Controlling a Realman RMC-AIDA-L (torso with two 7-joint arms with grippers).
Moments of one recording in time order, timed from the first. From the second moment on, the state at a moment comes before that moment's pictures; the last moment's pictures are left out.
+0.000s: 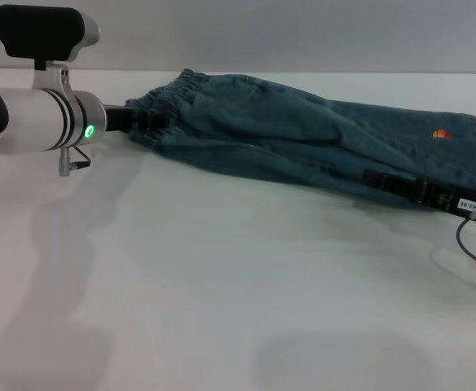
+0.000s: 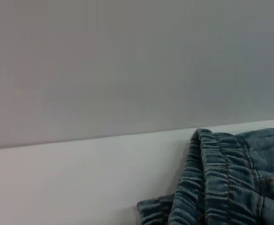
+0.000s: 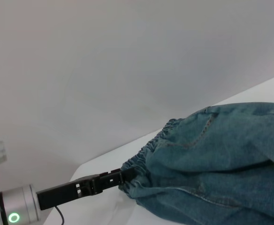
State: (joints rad) left arm -0.85 -2.05 -1.81 -0.44 2.29 -0.36 0.60; right arm 0.46 2.04 -0.83 -0.45 1.46 1.30 -1.30
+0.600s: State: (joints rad) left arm -0.83 -2.07 -1.69 -0.48 2.28 -0.37 0.62; right arm 0.46 2.03 -0.83 -0.45 1.46 1.30 -1.29
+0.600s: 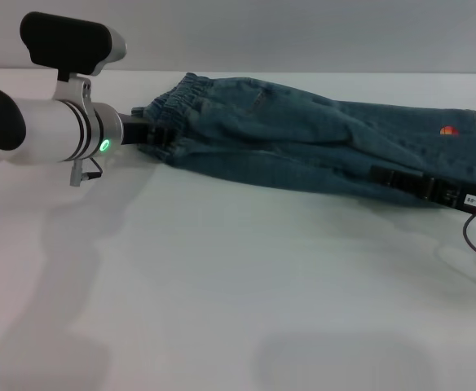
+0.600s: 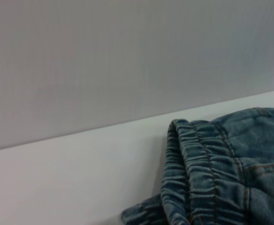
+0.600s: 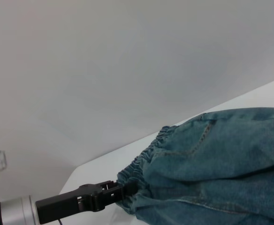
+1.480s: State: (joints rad) left arm -0.50 -2.07 -1.49 -0.99 2.27 -0.39 0.55; right arm 0.48 2.05 -0.83 -0.45 1.44 1.28 -1.29
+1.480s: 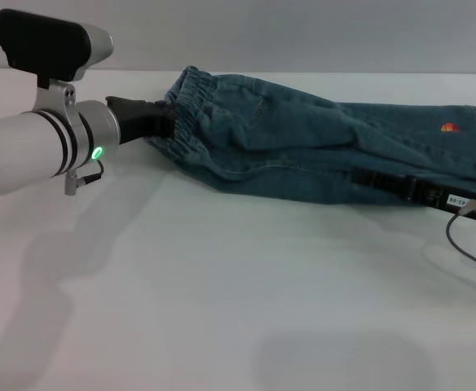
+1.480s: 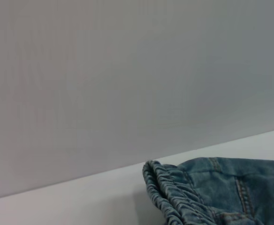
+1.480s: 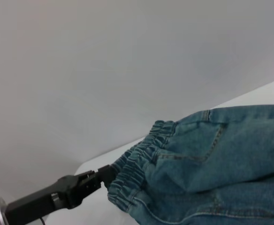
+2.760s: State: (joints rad) left arm -0.26 -2.06 -1.47 -1.45 2.29 -0.52 0.52; right arm 0.52 2.08 -0.84 -0.39 1.51 1.03 -1.51
